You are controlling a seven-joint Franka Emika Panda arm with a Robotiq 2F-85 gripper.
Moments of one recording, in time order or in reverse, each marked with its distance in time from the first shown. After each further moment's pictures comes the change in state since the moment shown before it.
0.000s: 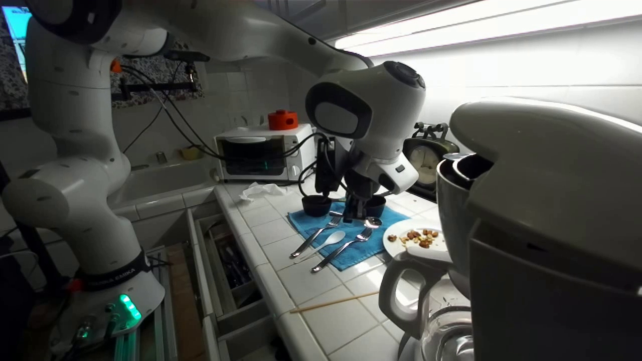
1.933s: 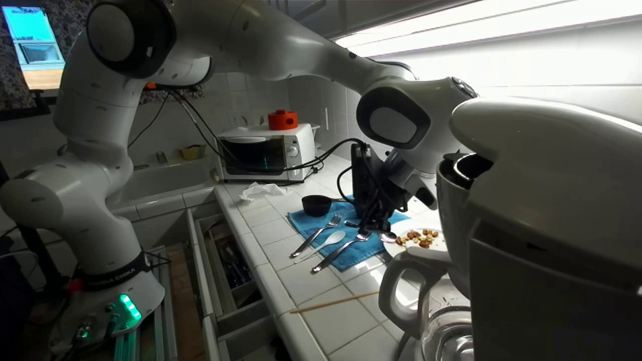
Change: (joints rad) arm -0.068 0.267 0.020 0.367 -0.061 -0.258 0.051
